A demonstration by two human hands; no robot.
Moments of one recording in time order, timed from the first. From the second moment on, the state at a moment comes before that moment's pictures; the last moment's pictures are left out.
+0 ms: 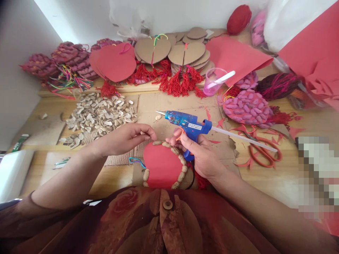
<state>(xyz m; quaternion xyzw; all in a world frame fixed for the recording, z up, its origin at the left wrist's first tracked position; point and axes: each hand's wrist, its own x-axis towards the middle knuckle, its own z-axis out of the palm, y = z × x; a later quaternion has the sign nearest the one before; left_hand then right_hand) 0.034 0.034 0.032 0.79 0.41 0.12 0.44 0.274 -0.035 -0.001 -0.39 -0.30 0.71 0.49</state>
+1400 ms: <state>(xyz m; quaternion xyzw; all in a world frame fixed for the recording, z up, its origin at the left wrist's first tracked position) -0.003 0.001 0.017 0.84 0.47 0.19 0.21 0.281 -0.034 0.007 -0.38 -0.32 0.71 0.50</state>
